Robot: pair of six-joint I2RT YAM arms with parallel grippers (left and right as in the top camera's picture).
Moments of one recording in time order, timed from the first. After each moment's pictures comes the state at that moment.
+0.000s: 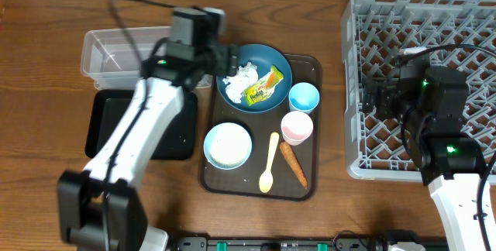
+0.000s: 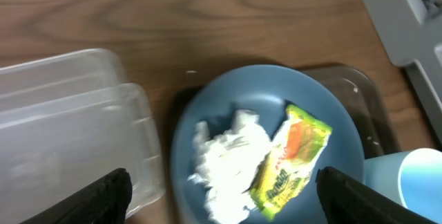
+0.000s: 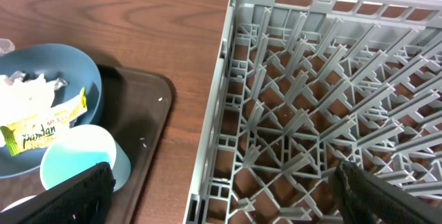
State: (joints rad) left arm -0.29 1.67 1.31 -0.47 0.14 -0.09; right arm 0.03 1.07 0.92 -0.47 -0.07 -0.04
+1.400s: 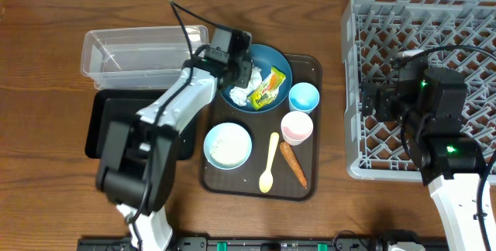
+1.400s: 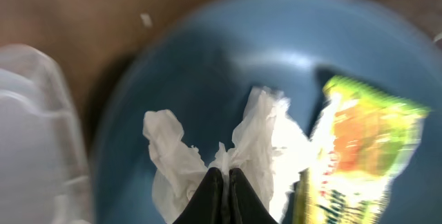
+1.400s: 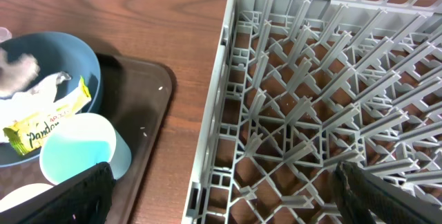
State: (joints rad) left arm -0.36 1.91 1.31 -0.37 0.07 -0.08; right arm 0.03 1.07 0.92 -0.51 -0.07 -0.04
